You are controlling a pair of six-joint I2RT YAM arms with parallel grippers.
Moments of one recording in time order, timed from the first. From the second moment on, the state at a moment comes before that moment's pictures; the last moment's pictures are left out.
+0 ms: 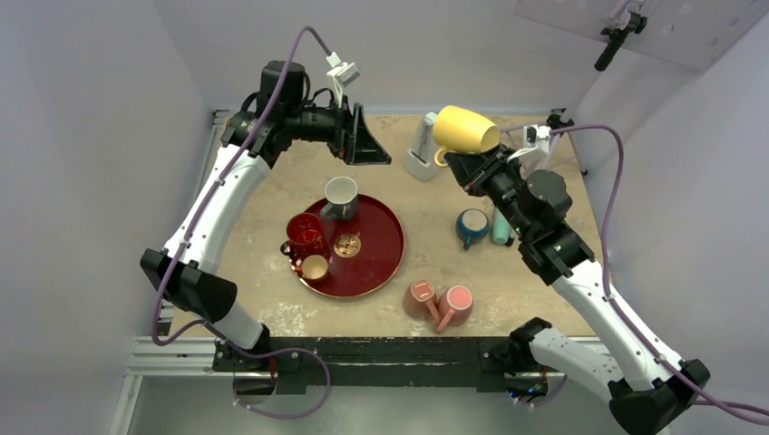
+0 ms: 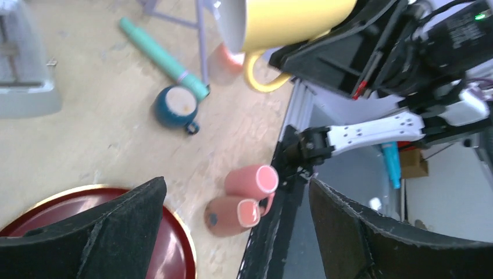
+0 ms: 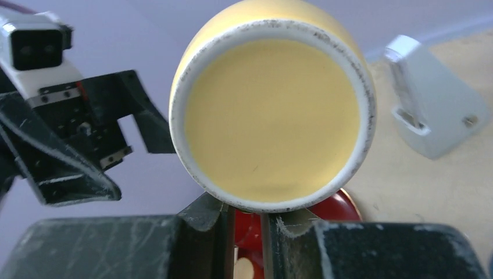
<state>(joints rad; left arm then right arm) -0.38 1.60 1.84 -0.78 0.90 -0.18 0.53 0.91 0.95 -0.05 0.08 0.75</state>
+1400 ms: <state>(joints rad) -0.54 1.82 1.87 -0.95 0.47 0.07 0.53 1.11 0.93 -0.17 -0.09 0.73</state>
